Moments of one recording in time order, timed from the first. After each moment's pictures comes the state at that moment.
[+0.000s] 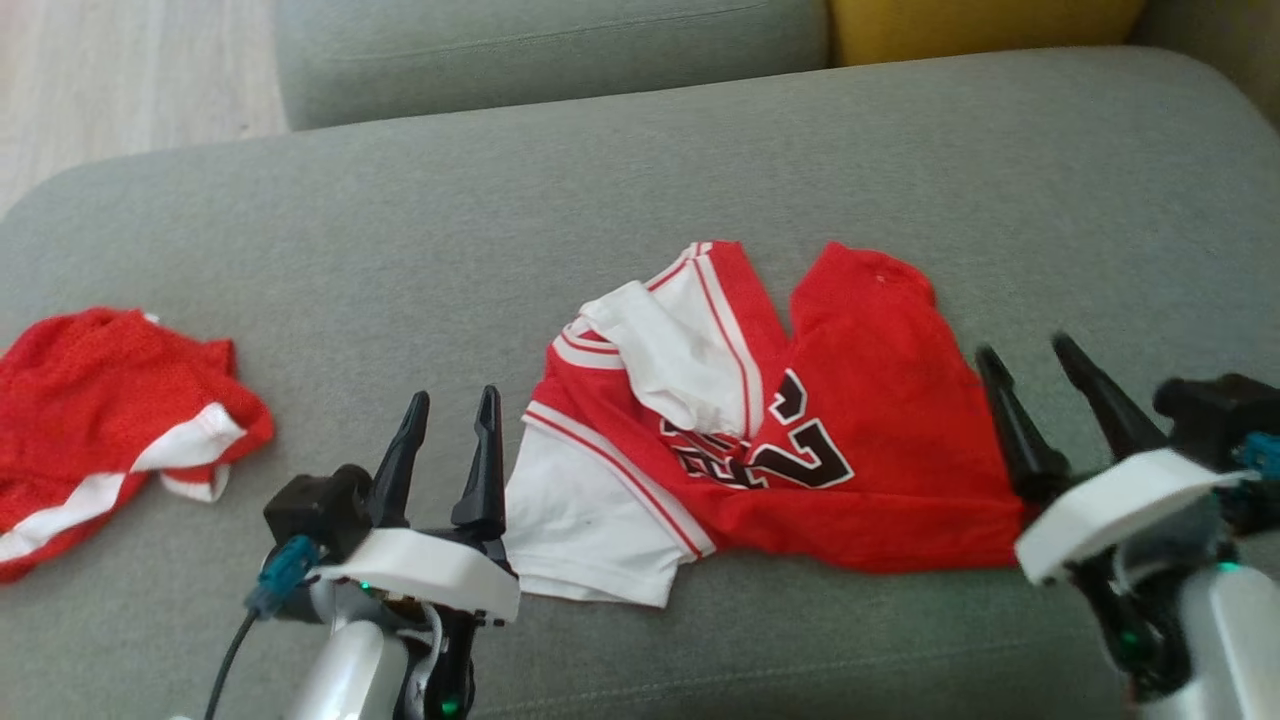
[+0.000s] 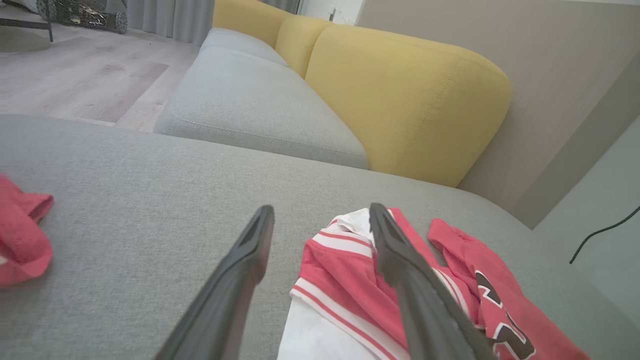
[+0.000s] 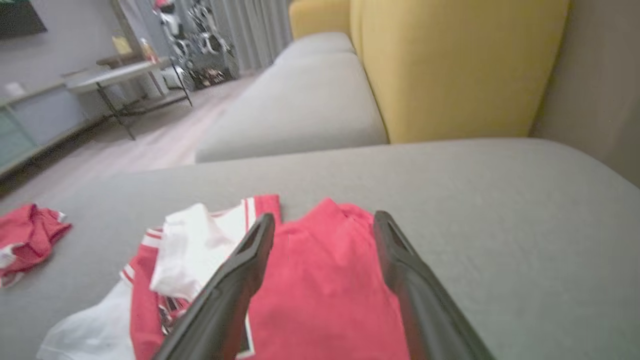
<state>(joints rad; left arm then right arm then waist) -0.11 0.05 -0.34 0.23 -0.43 0.07 -0.26 -0.04 -0.18 0.03 -0.04 0.34 0.13 0.30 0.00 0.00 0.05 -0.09</state>
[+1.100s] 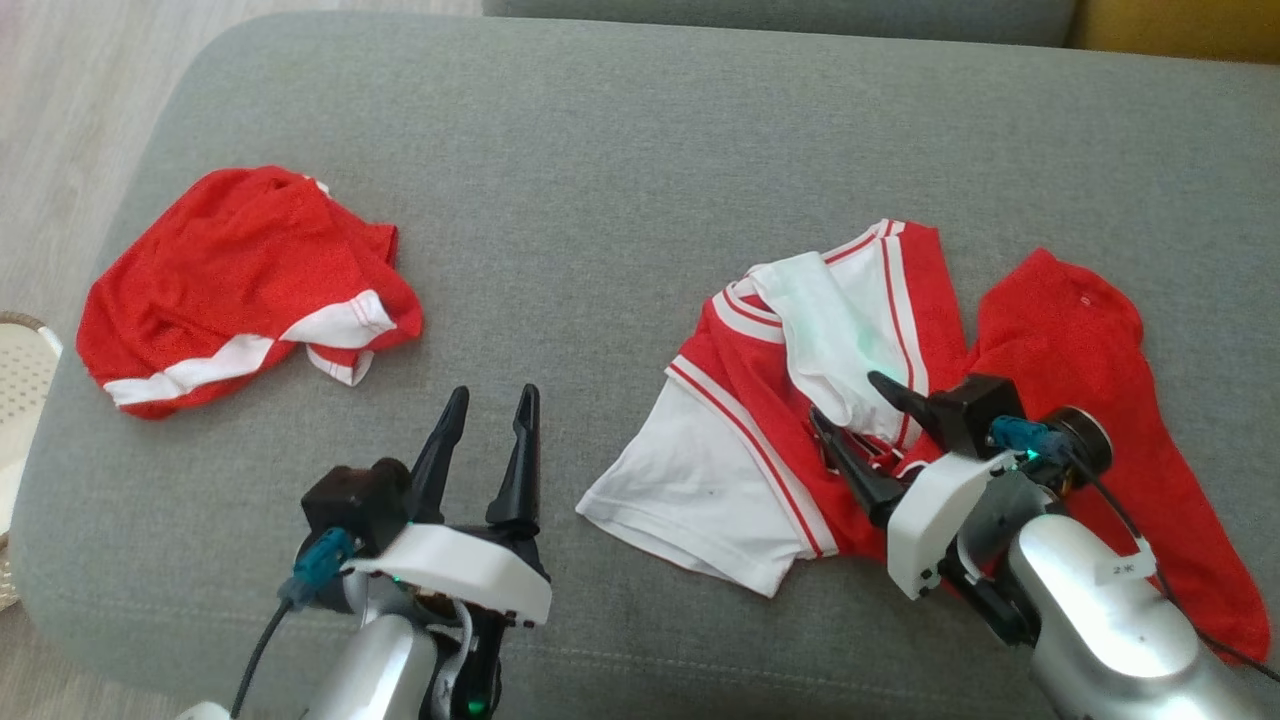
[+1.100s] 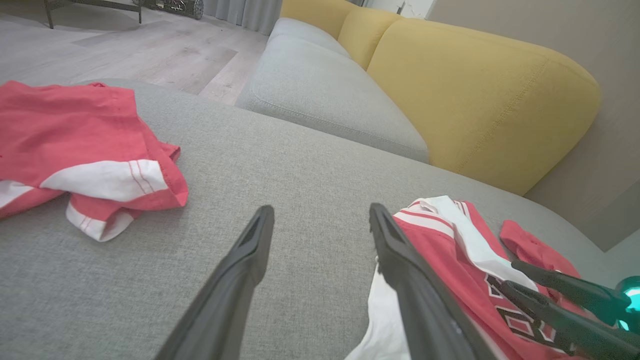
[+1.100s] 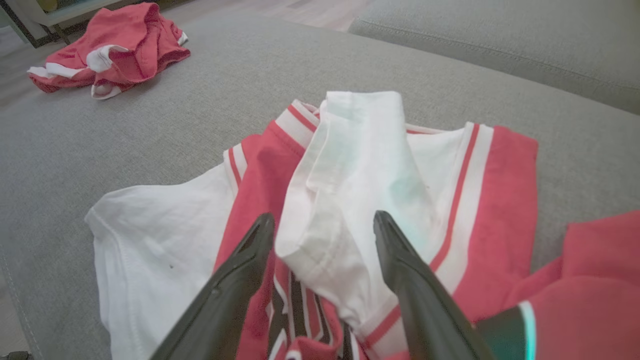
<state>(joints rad) -0.13 0.05 -0.41 0.23 -0.44 0.08 -0.26 -0.36 -0.29 0.57 0.46 0.33 0.13 0.05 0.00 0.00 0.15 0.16</state>
